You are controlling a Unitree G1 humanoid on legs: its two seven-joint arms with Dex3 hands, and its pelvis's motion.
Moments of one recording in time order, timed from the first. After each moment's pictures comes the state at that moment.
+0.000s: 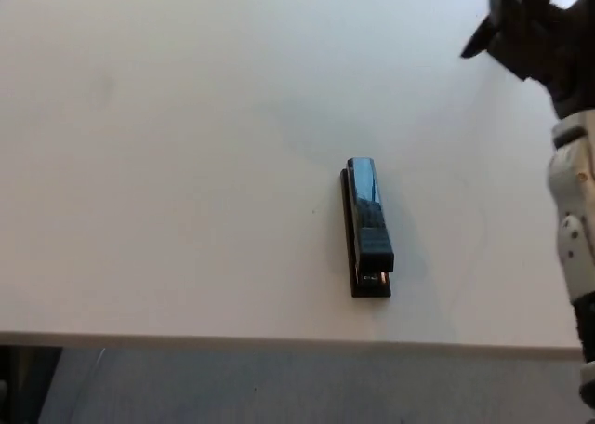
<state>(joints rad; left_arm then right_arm) -0.10 0.51 0.22 1.12 -0.10 -0.36 -0.37 -0.72 -0.23 -0.18 0.38 0.17 -0.30 0.01</state>
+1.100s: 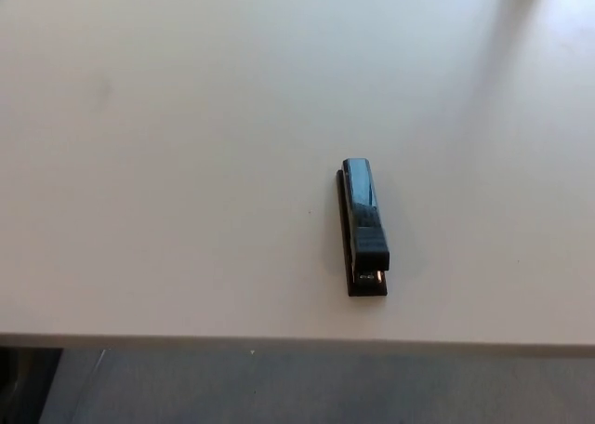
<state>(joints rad) -0.19 0.53 0.25 1.15 -0.10 -0.34 -0.36 -0.18 -0.79 -0.75 1.15 0.29 -0.35 0.12</state>
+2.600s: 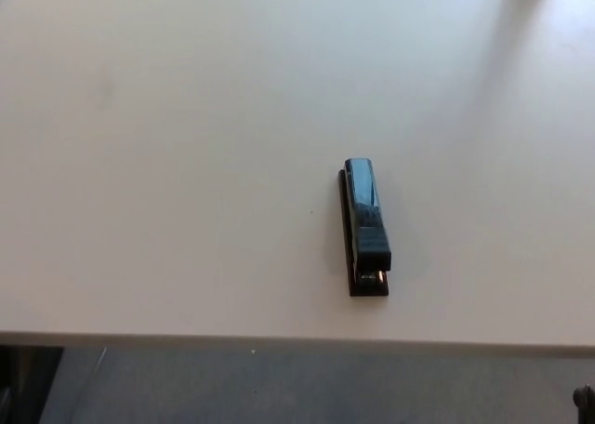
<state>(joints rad) -0.18 0.55 0.25 1.15 -0.10 -0.29 -0.37 -0.33 -0.38 -0.22 1.32 0.05 -0.10 0.31</state>
